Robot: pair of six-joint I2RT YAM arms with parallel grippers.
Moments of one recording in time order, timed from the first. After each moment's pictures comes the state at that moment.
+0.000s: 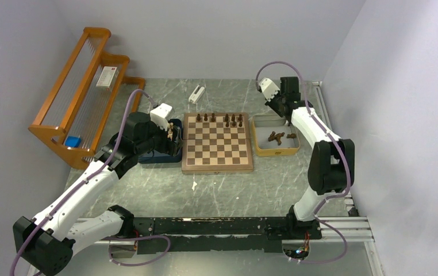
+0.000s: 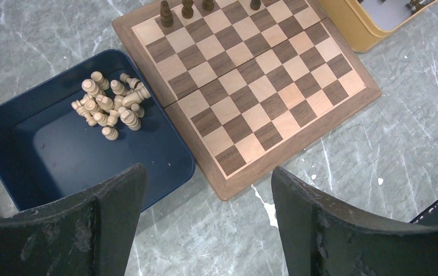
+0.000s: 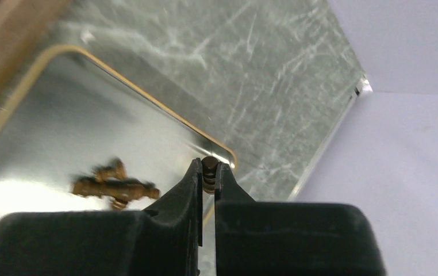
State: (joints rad) left arm -0.51 0.98 0.87 -0.39 0.08 -0.09; right arm 0.12 1.72 1.29 -0.33 0.04 -0.84
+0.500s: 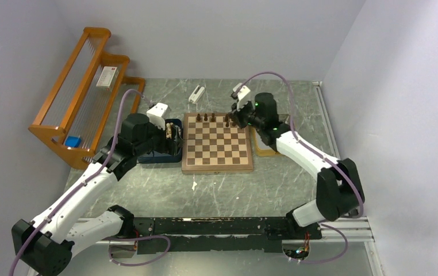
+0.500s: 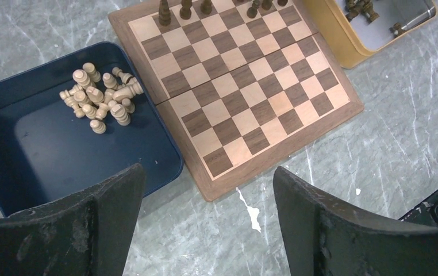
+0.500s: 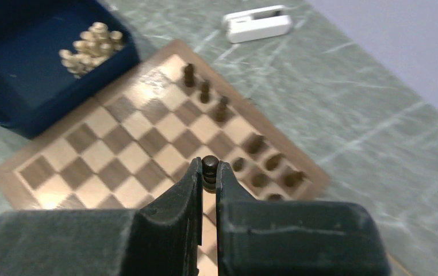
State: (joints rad) left arm -0.51 0.97 0.86 -0.39 0.07 -0.20; right arm 0.43 1.44 0.99 0.10 -0.29 -0.28
